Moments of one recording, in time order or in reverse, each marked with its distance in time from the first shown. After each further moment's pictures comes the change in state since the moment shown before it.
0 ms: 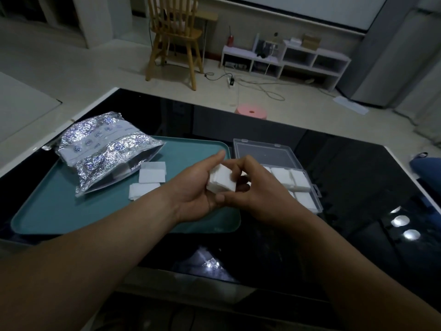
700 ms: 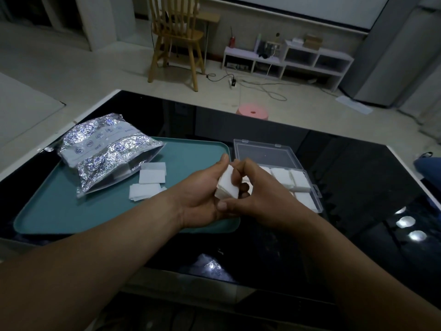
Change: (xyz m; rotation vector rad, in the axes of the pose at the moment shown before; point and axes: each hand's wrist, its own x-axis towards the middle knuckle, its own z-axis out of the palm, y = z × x) left_hand 0.004 -0.012 0.005 -0.007 0.062 -0.061; right_hand -0.006 0.005 -0.008 -0.041 -0.050 -0.024
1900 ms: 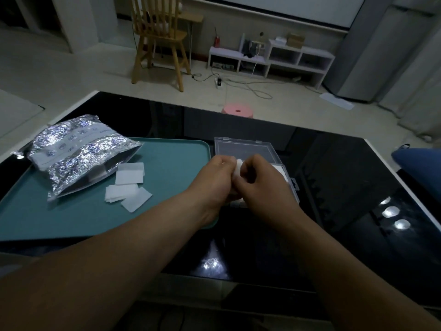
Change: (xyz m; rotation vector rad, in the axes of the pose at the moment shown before) left_hand 0.034 -0.028 0.061 0.340 0.379 0.292; right_hand -0.021 0.017 -0.017 -0.217 0.417 0.170
